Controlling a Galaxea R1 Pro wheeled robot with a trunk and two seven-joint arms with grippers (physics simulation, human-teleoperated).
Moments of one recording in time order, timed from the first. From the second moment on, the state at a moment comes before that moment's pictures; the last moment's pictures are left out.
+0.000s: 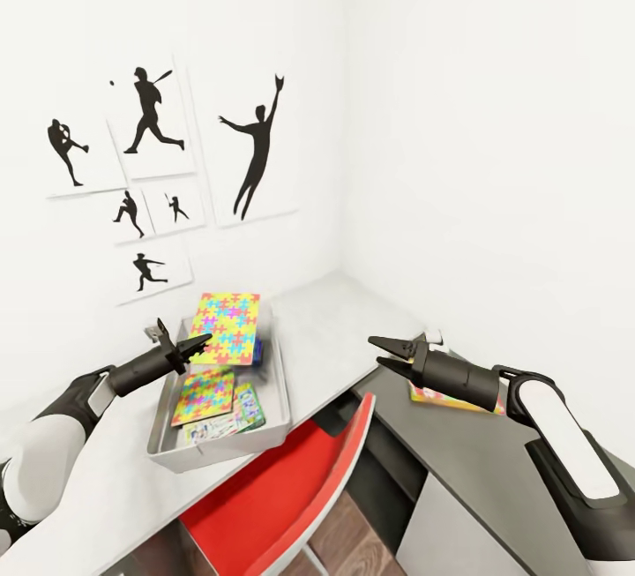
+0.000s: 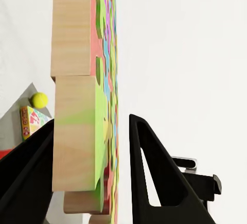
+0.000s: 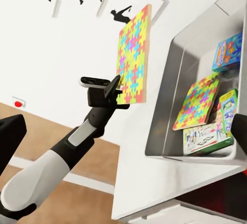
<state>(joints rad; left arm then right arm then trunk) -0.97 0.27 0.59 -0.26 -0.03 0.77 -1.44 -0.46 -0.29 0.13 -1.59 -1.46 0.97 0.09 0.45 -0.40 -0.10</state>
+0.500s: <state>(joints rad) -0.96 0.27 0.59 -0.26 -0.03 0.83 -1.27 -0.46 -0.29 0.13 -1.59 -1.46 0.97 0.09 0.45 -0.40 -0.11</state>
